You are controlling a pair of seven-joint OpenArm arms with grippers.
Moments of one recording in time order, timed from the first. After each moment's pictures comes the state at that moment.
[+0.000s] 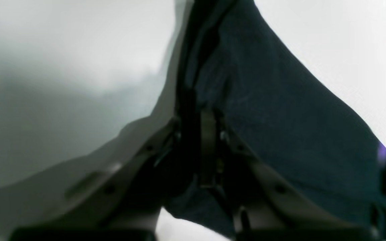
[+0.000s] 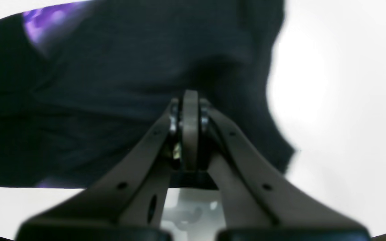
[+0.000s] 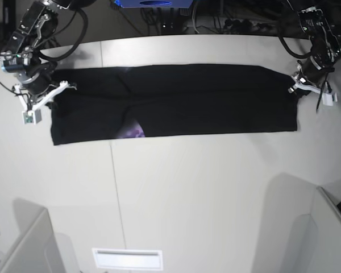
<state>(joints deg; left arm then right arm) 16.7 -16.4 -39.3 80.2 -50.4 -18.1 49.8 -13.6 1.3 33.5 109.2 18.1 29.7 -60.8</state>
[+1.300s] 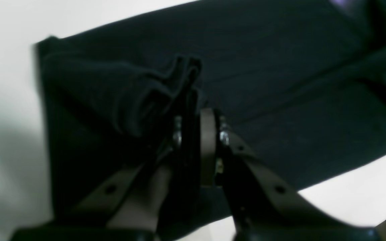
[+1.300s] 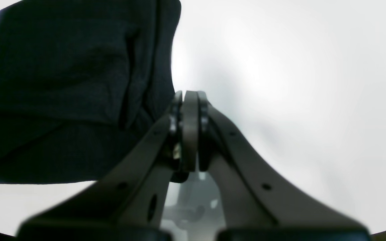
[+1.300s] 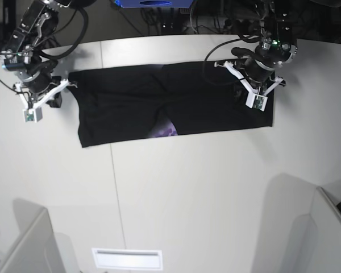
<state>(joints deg) 25.8 -6.5 -8.9 111.6 -14.4 -17.7 46.9 -14.2 1.3 33.5 109.2 18.2 29.7 -60.8</state>
